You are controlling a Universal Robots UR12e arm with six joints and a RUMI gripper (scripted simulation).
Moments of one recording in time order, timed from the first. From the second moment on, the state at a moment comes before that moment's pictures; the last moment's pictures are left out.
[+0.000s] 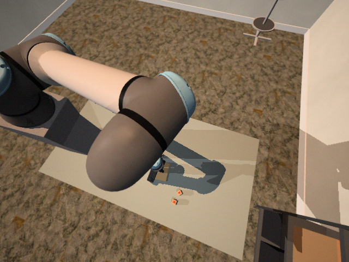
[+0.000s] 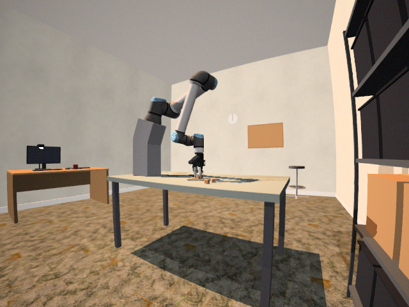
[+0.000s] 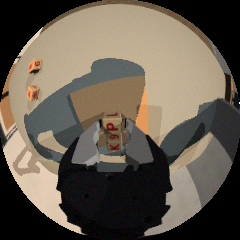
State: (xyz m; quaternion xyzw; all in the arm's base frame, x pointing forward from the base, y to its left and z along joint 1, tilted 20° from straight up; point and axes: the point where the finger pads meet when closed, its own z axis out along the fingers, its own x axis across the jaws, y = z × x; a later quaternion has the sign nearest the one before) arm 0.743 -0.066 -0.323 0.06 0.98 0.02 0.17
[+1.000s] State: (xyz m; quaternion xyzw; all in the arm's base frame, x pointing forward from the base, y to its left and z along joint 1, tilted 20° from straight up) arm 0.722 -0.069 -0.240 0.06 0.98 0.01 0.17
